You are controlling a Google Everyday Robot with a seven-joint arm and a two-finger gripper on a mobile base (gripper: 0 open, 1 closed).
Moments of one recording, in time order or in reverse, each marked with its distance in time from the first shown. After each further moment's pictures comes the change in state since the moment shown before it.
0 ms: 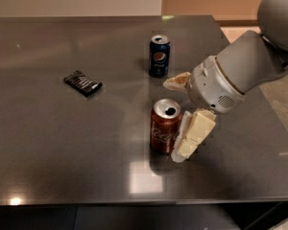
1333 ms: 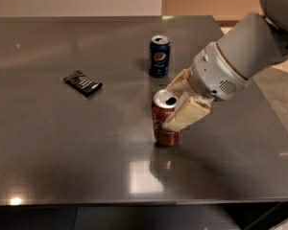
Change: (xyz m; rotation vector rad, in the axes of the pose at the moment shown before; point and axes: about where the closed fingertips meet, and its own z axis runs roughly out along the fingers) arm -0.012 -0.008 -0.015 -0.008 0.028 0.024
